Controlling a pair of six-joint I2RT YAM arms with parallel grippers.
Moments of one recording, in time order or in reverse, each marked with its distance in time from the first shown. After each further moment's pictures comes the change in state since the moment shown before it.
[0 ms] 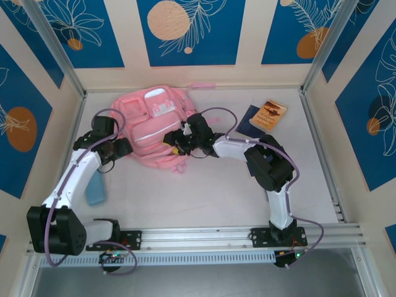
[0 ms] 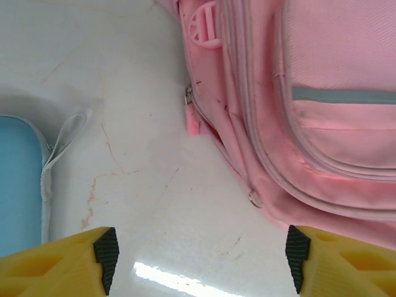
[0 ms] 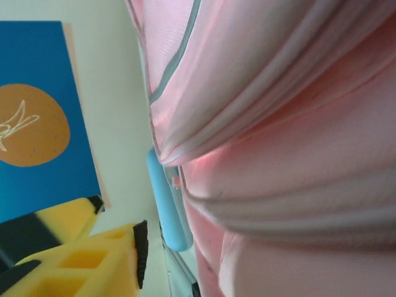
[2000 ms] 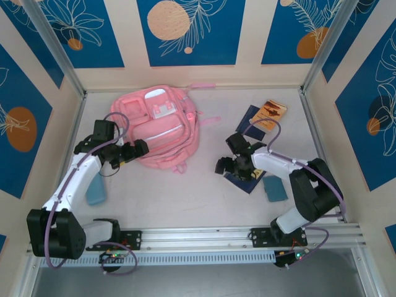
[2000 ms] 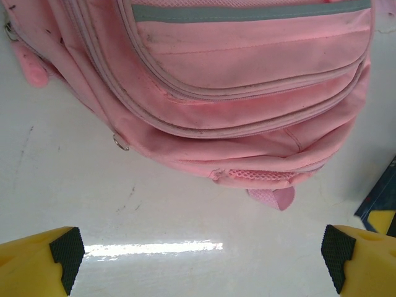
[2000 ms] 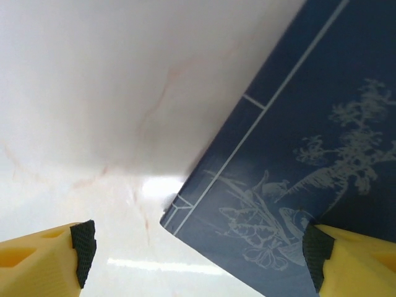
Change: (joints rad) left arm 0.001 -0.013 -0.071 0.069 0.411 0.060; right arm -0.175 -0.480 -0.437 -0.775 0.431 -0.482
